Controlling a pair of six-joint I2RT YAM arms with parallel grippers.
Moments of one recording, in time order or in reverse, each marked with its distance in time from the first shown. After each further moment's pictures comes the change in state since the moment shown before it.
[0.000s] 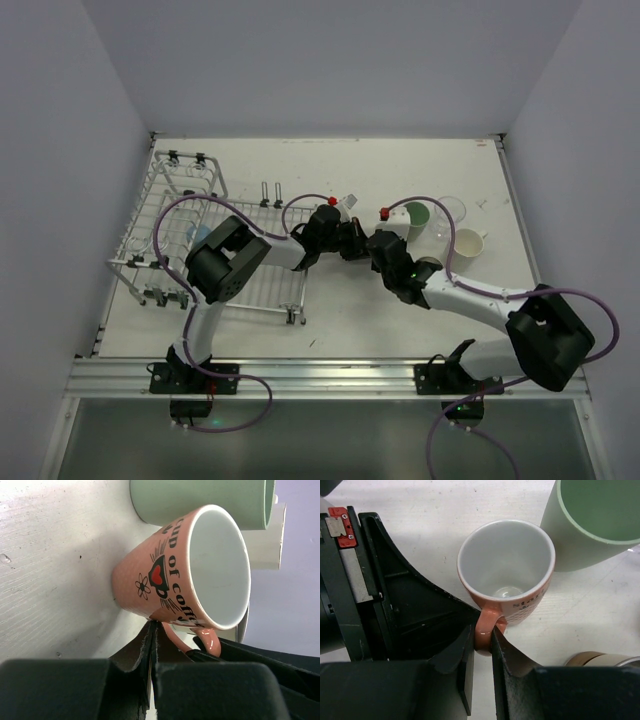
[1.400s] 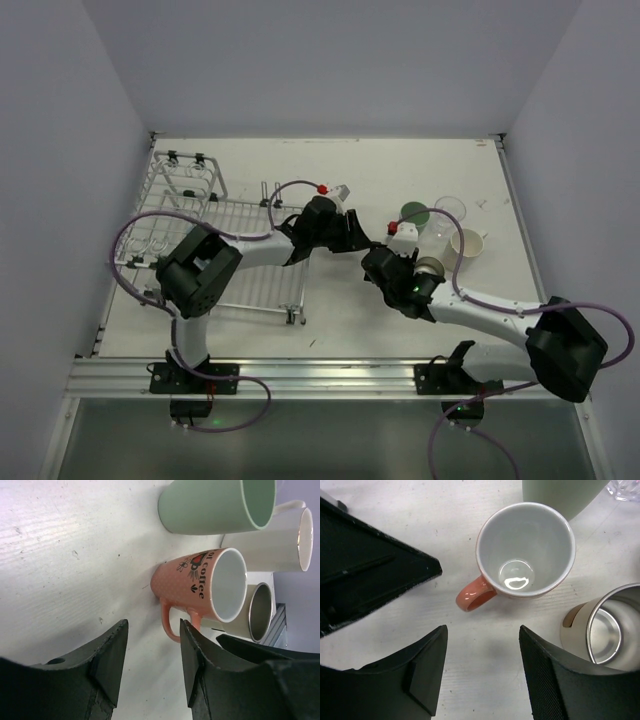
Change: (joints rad) left arm 0.003 -0.197 -0.023 -0.281 -0.181 0.208; right arm 0.116 -0.088 -0.039 -0.173 0.127 0.256
